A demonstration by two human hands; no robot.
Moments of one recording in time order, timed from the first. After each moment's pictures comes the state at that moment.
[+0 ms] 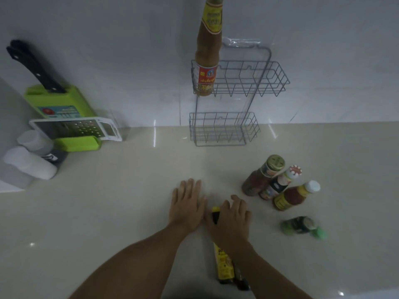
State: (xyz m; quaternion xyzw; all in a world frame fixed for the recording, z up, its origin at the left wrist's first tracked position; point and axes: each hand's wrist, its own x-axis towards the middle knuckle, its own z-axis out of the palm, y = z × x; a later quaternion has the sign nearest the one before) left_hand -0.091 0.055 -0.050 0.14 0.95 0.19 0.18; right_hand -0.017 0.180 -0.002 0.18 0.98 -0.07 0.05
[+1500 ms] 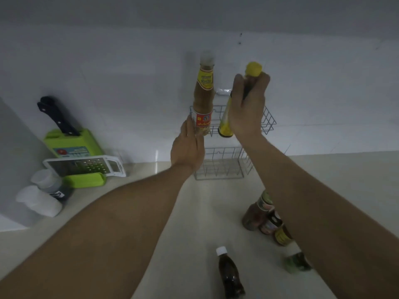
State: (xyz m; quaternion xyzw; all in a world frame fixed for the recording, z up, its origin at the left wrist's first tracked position) left_hand -0.261 0.095 0.148 0.11 0.91 0.37 -0.13; right_hand -0.245 0.226 0.261 -0.02 0.74 -0.50 -0.46
